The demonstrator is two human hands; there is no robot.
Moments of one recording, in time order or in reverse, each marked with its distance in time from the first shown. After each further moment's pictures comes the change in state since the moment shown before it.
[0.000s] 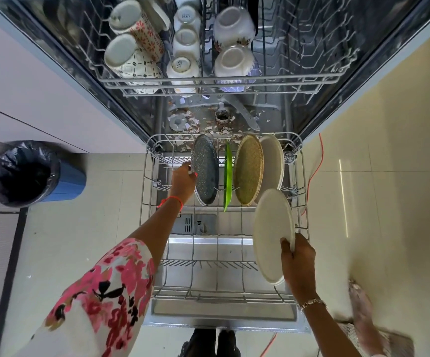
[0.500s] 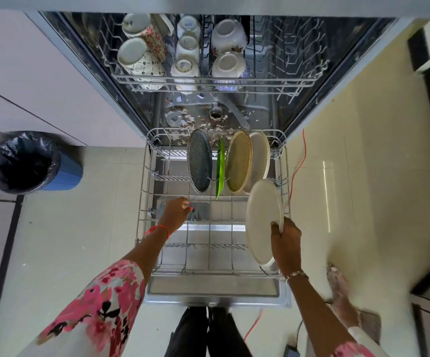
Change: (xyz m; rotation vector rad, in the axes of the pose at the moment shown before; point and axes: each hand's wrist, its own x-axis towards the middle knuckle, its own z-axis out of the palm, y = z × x) left_hand -0.113 -0.049 -0.020 0.156 -0.330 -0.027; right_hand -0.029 -0.018 -0.028 -0.055 0.047 0.015
